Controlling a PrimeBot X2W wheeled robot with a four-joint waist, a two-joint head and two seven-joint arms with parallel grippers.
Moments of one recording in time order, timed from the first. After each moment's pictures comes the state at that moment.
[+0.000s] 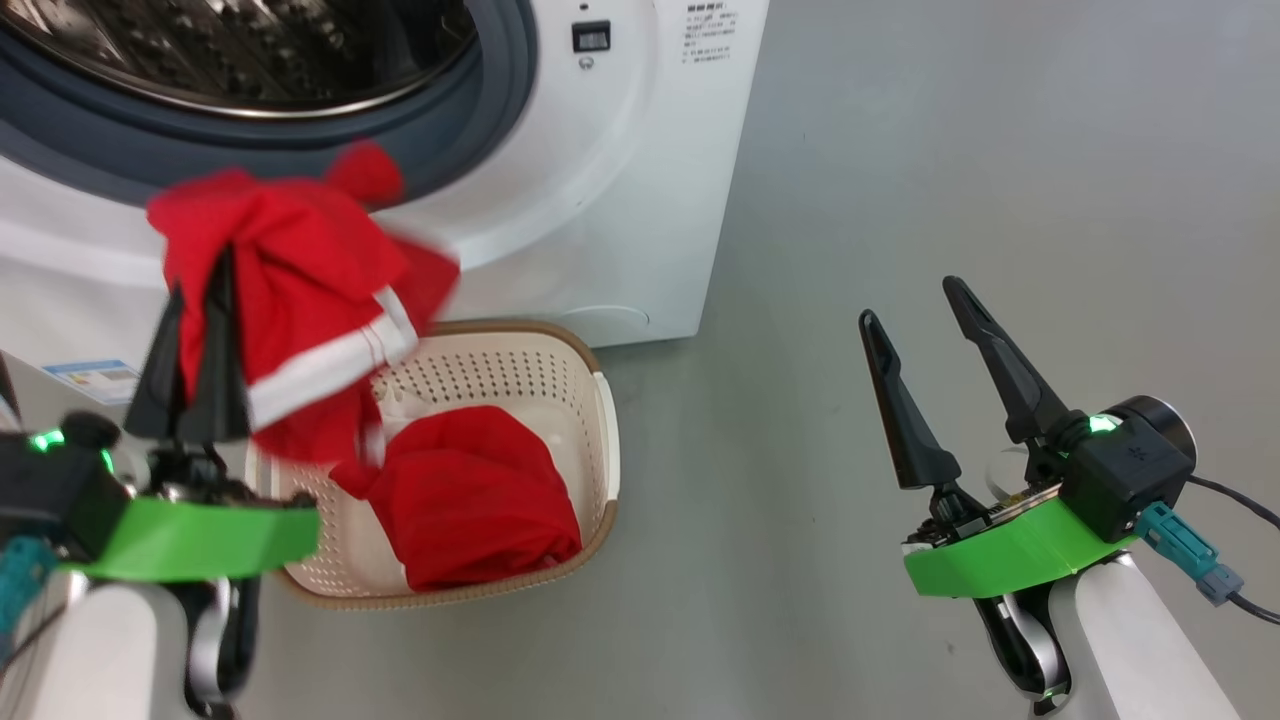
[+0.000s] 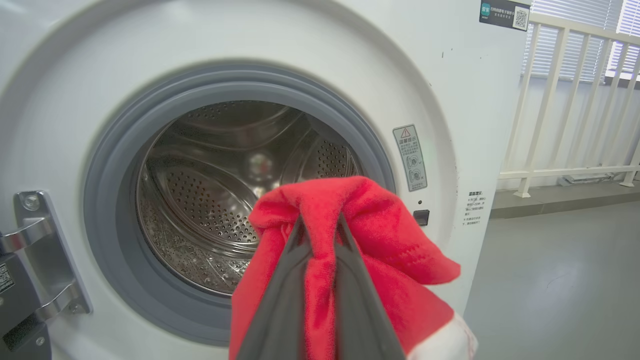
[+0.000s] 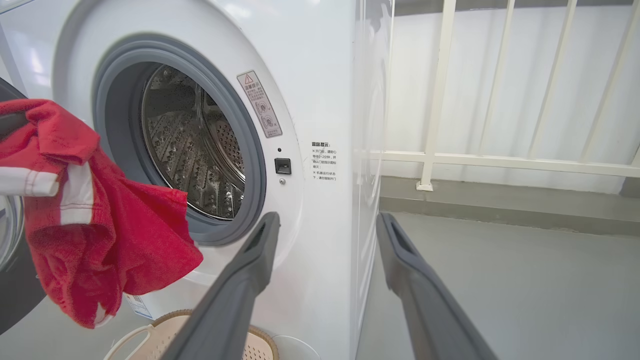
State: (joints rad) left arm -0.39 0.18 0.00 0.08 -0.25 -0.06 -0.25; right arm -0.25 -0.05 0.14 0.07 0.22 0.12 -0.26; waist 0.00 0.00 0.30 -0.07
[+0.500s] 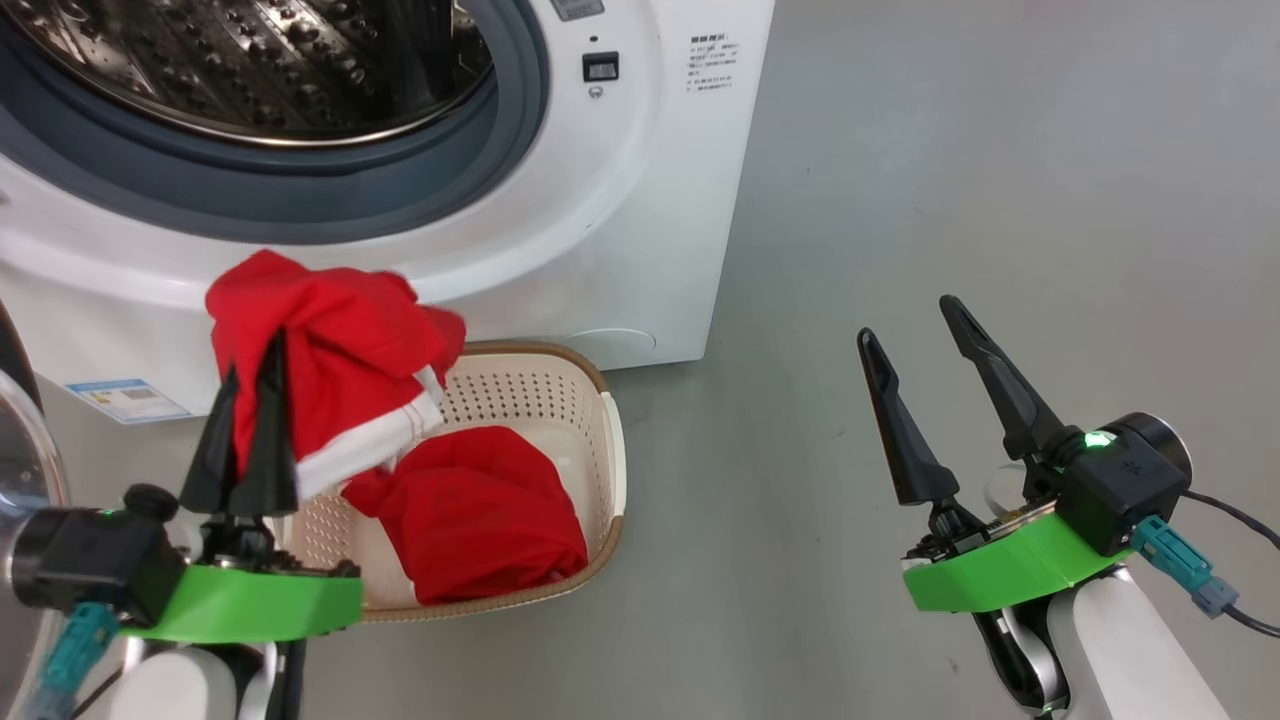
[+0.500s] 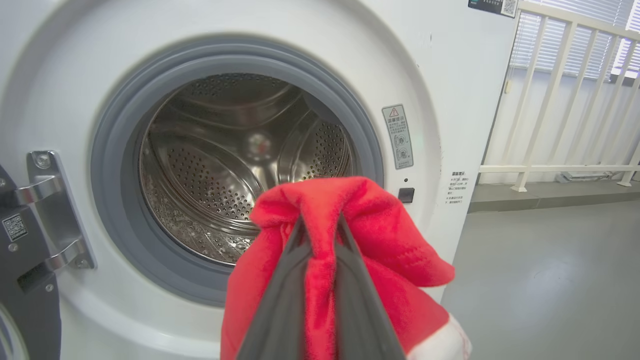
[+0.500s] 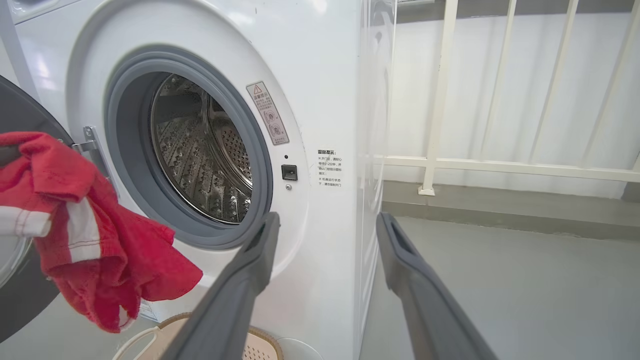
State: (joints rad) left arm -0.26 0.13 -0.01 0.03 -0.23 -0.04 -0.25; right arm -0.22 -0.05 0.15 0.08 0.22 0.12 -0.26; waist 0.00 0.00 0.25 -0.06
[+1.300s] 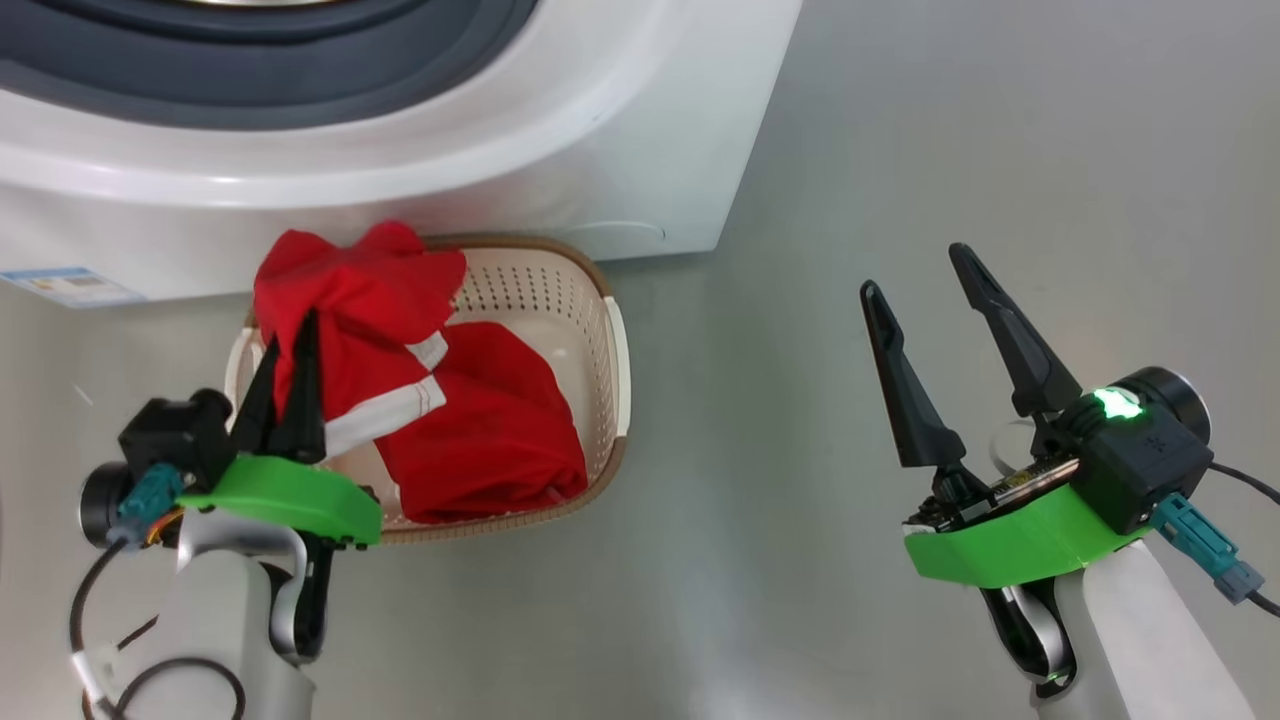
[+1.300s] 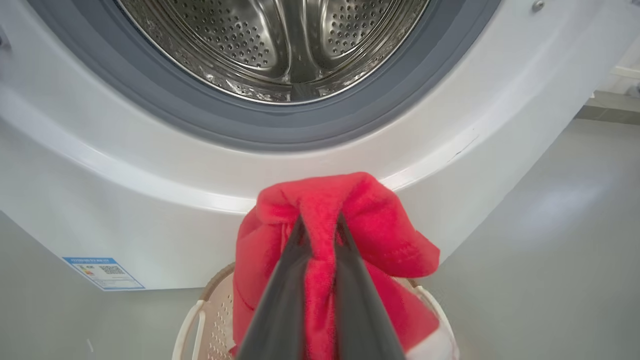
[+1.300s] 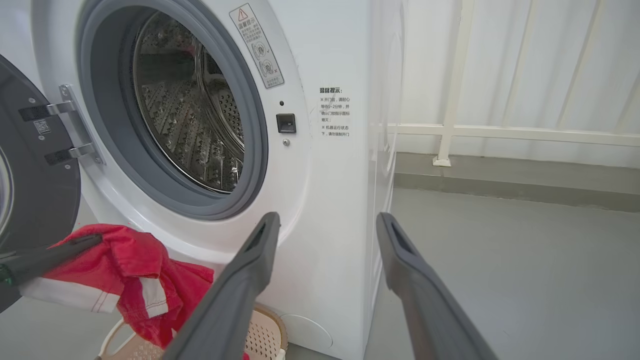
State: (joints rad) left arm -0.50 0.05 0.03 0.51 -0.18 -0.10 -0.25; right arm -0.27 -0.05 0.15 0.02 0.20 0.12 -0.26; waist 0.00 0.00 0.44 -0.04
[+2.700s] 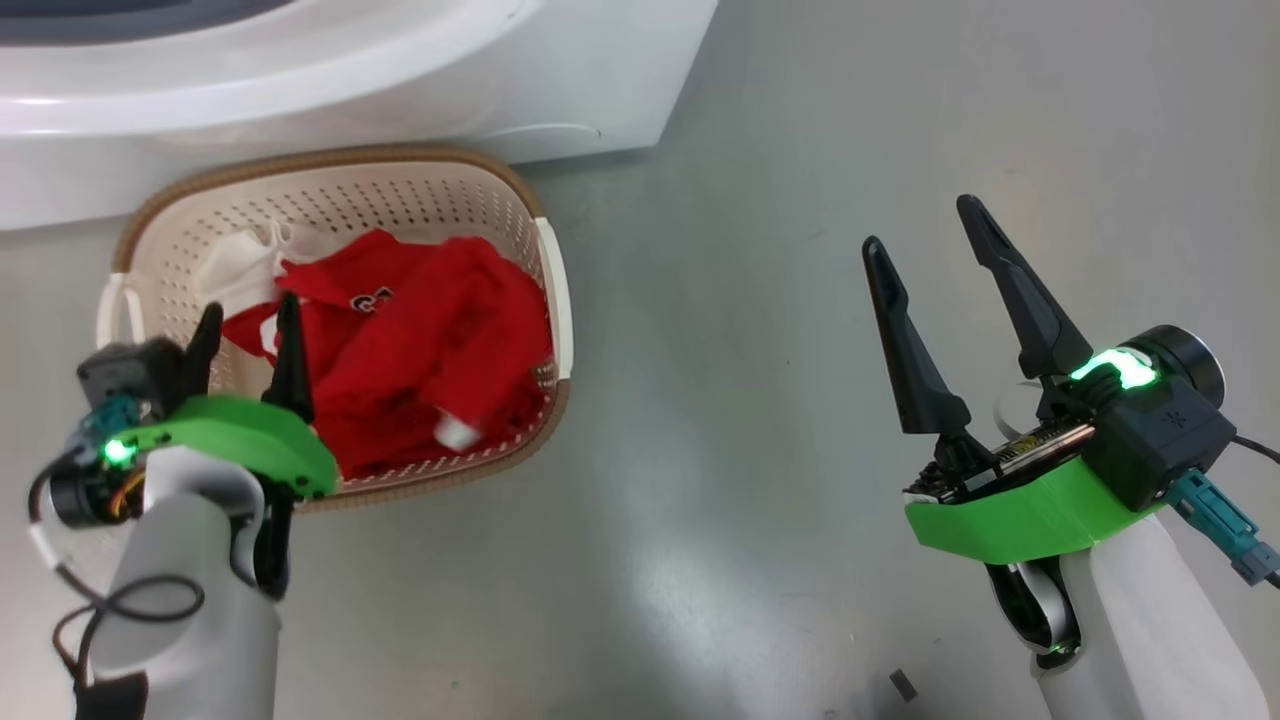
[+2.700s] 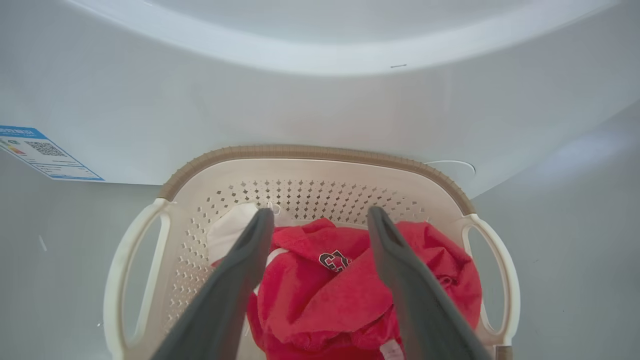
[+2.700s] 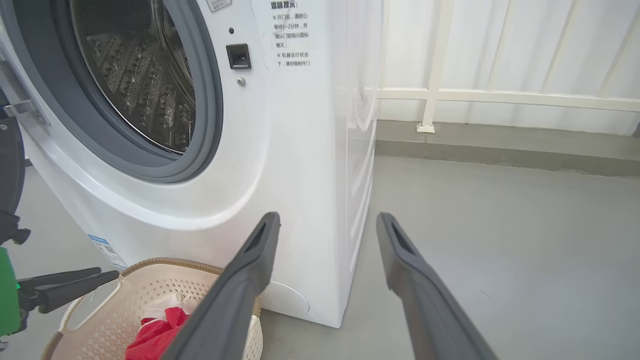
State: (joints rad) left arm -0.75 0.06 0.13 0.95 -0.19 -0.12 -0.25; right arm -0.32 -0.05 0.15 -0.01 0.19 0.12 -0.26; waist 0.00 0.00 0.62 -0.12
